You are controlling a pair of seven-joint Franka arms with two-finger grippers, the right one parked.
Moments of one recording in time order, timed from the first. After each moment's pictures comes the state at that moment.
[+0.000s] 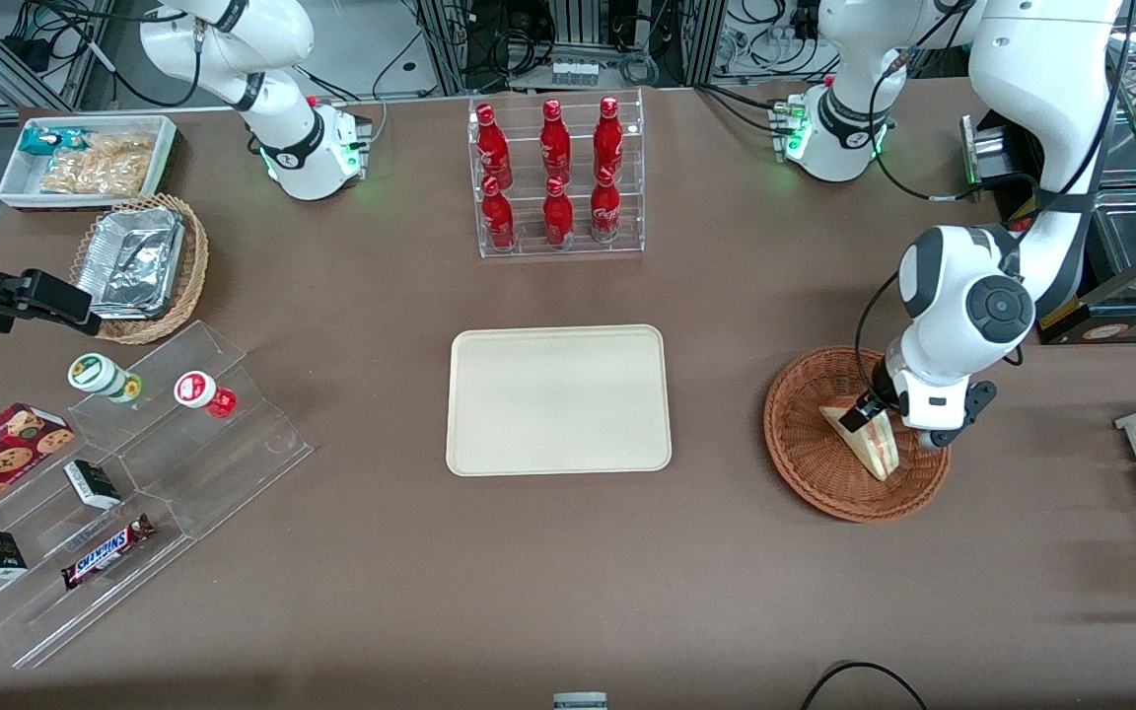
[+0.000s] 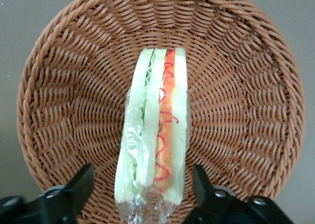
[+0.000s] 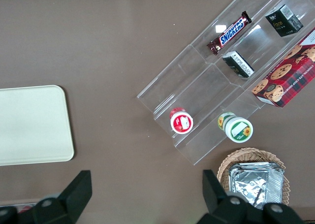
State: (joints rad) arm -0.06 0.29 -0.07 -2.14 0.01 2.42 -0.84
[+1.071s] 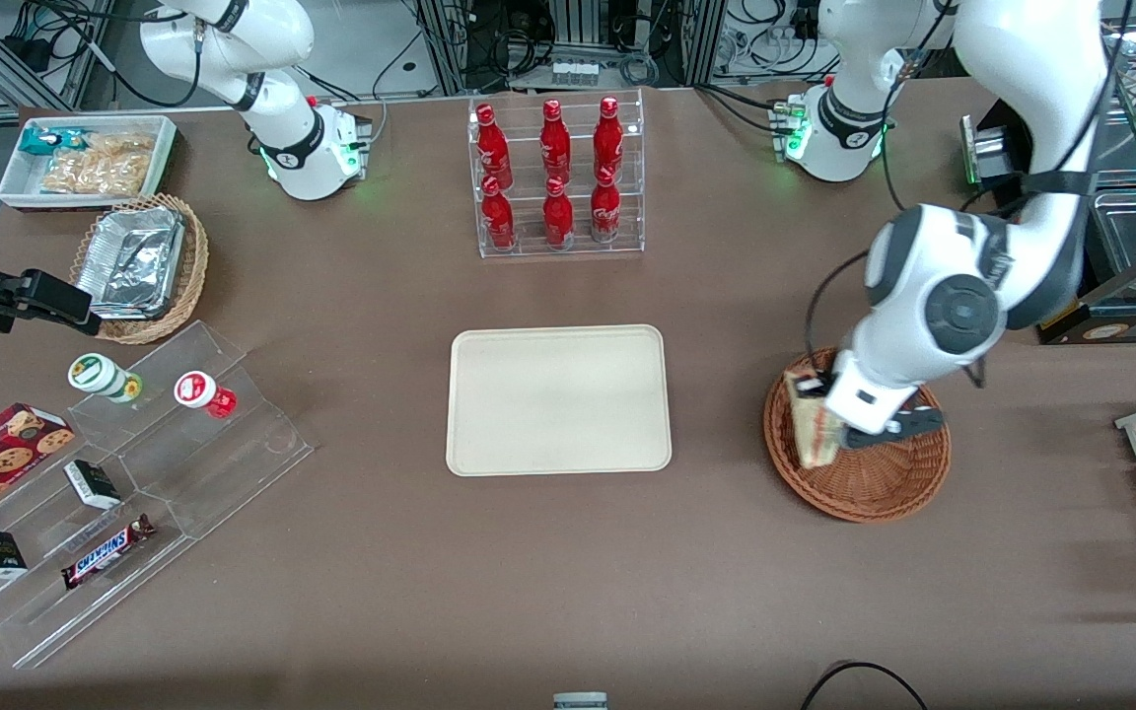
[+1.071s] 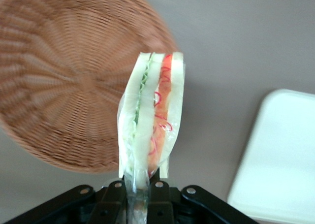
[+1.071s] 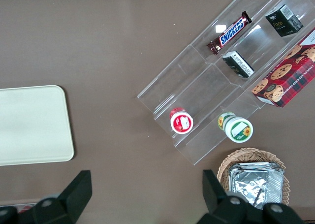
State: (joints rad) arm -0.08 0.30 -0.29 -1.85 0.02 2.02 -0.54
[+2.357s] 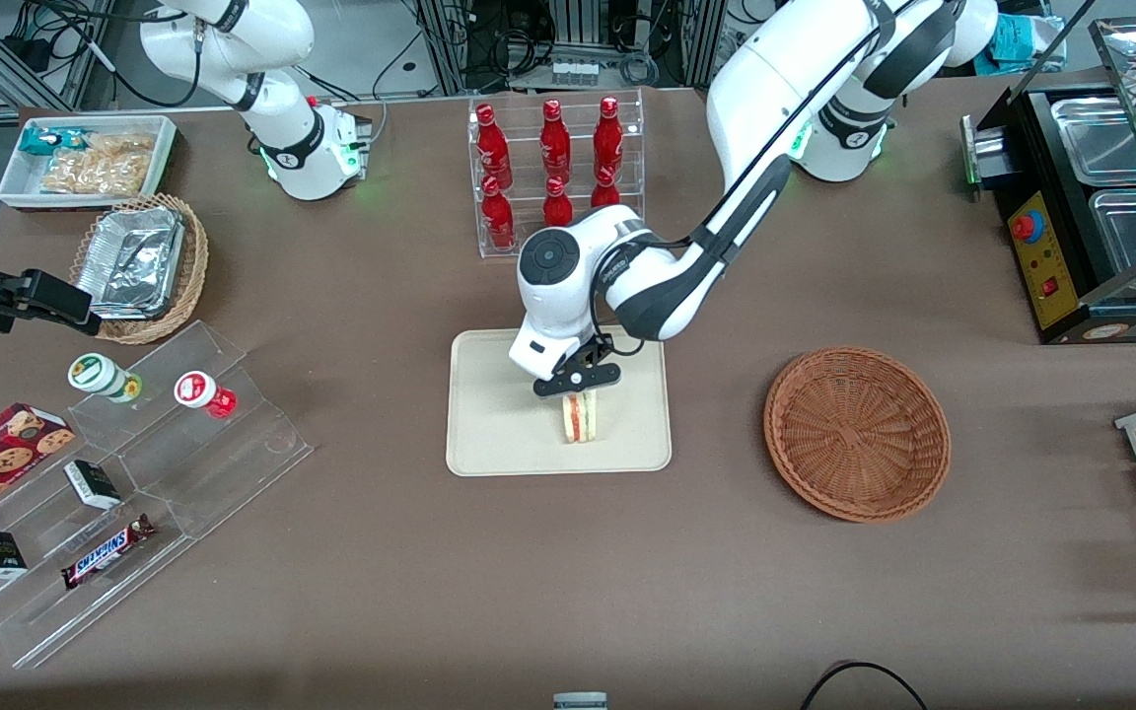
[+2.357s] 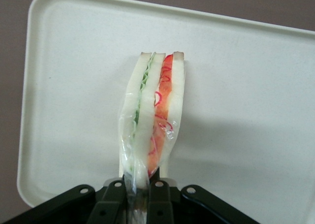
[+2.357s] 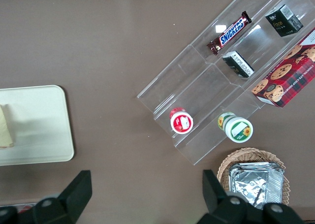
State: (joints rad) arm -0.59 0.76 -0.32 -1.44 0.29 2.15 -1.19
